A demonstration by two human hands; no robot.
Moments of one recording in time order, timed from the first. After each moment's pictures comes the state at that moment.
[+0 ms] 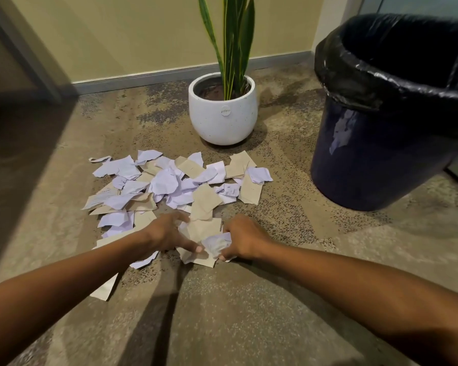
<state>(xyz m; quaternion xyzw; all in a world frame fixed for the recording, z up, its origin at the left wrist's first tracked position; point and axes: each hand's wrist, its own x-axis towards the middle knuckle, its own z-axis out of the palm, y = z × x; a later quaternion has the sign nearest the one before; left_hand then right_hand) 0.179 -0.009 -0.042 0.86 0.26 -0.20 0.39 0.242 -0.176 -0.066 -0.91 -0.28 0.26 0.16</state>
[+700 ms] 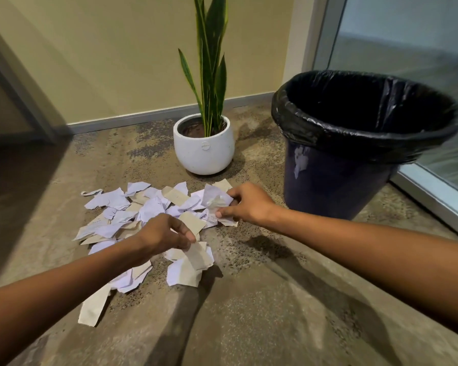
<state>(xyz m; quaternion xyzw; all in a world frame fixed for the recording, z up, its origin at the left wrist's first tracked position) 0.186 -0.040 0.022 0.87 0.19 -0.14 0.43 0.285 -0.221 0.037 -0.88 -0.26 0.18 0.35</state>
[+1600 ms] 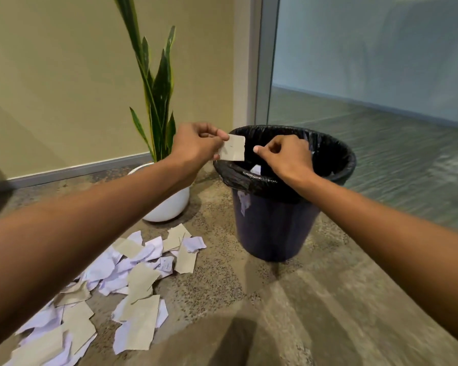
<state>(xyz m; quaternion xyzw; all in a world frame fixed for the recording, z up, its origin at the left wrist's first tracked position) 0.307 -0.184 0.196 0.79 0.01 0.17 0.59 0.354 -0.351 0.164 -0.90 -0.05 -0.20 0.38</state>
